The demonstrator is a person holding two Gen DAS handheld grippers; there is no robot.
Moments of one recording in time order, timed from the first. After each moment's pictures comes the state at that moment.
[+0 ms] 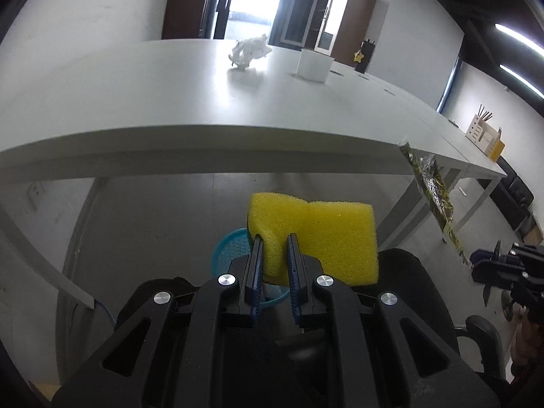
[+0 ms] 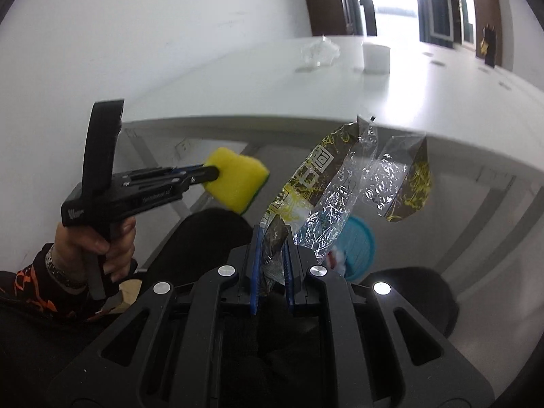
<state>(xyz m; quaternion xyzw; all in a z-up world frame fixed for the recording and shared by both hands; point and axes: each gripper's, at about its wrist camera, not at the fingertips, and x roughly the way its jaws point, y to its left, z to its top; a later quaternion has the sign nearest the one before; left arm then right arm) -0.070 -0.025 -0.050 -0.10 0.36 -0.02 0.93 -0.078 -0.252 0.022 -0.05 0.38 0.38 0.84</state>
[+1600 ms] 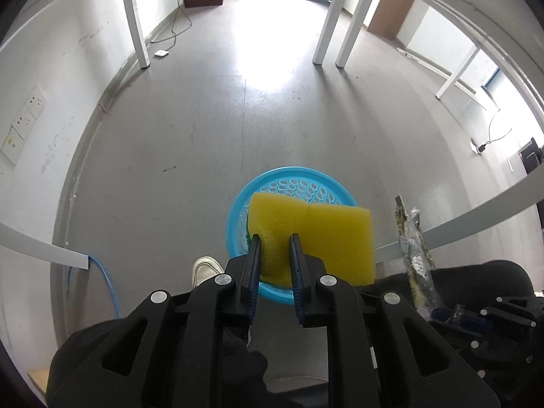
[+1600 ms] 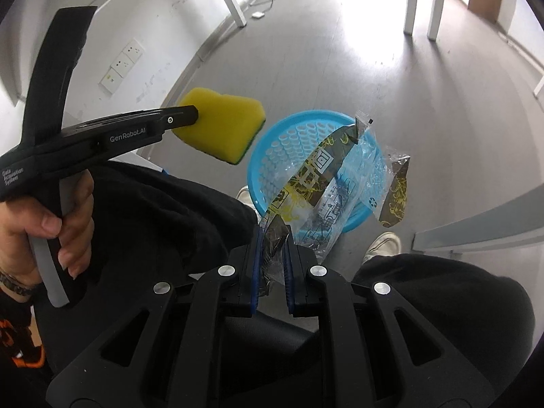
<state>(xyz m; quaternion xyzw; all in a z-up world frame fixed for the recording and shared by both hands) 0.108 0.003 -0.226 -0.11 0.53 0.05 0.84 0.107 -0.188 -0.198 -0.07 0.59 0.31 0.74</state>
